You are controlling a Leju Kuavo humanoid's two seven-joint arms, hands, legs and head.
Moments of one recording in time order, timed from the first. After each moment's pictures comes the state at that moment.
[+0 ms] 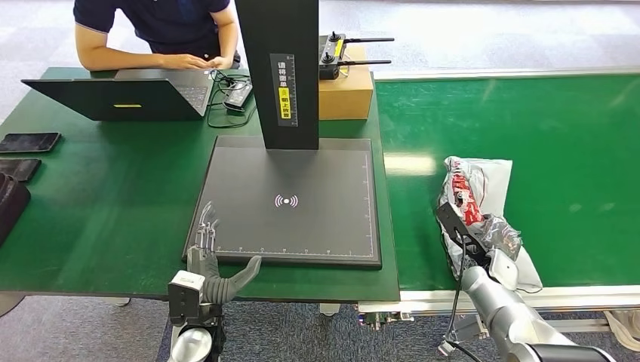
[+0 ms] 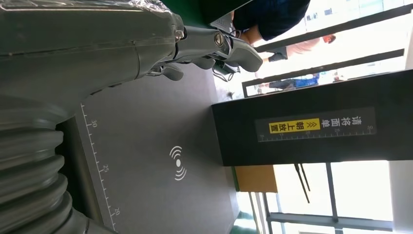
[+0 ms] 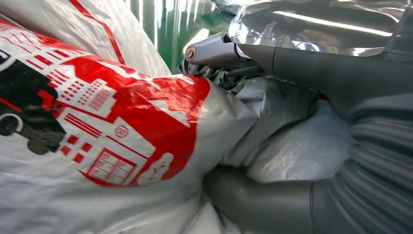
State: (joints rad) left arm -0.02 -0.18 -0.25 -1.09 -0.25 0.41 -0.70; right arm -0.65 -0.16 -0.02 -0.33 0.99 -0.51 0.15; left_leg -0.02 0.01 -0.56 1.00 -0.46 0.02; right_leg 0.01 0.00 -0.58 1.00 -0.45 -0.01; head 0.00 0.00
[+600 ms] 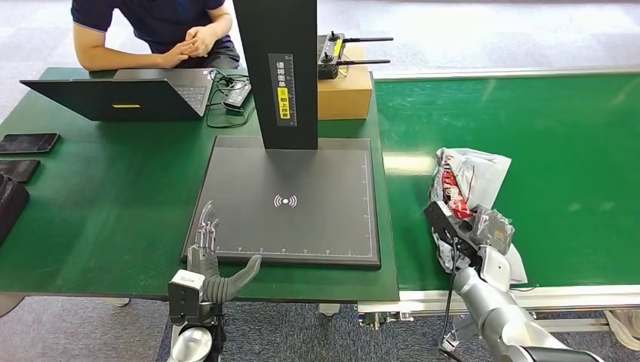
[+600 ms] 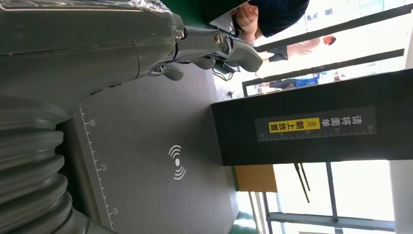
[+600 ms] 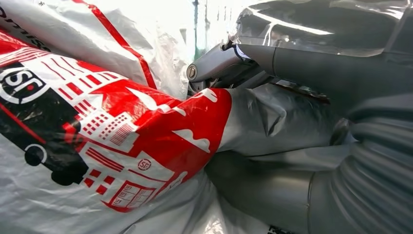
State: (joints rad) left arm -0.02 -0.18 -0.25 -1.08 -0.24 0.41 -0.70; right arm -0.64 -0.12 -0.06 -0.38 1.12 -0.67 0.00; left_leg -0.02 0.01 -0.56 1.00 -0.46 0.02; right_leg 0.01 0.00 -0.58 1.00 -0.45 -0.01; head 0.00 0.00
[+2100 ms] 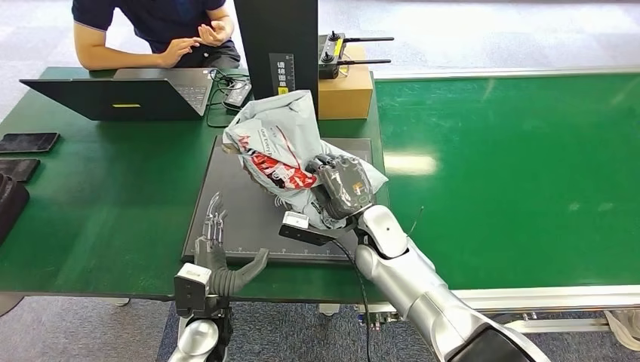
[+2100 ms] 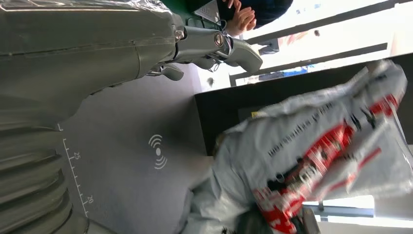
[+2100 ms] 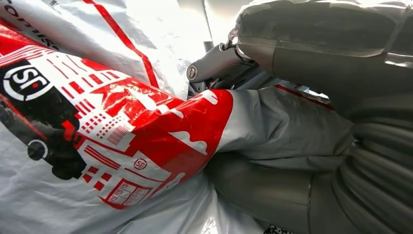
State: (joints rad) left arm -0.06 -0.18 -0.31 -1.08 -0.22 0.42 -0.70; right arm -0.71 0.12 0.61 -0.79 1.03 -0.61 -0.27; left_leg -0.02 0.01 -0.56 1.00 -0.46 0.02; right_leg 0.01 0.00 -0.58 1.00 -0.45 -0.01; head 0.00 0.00
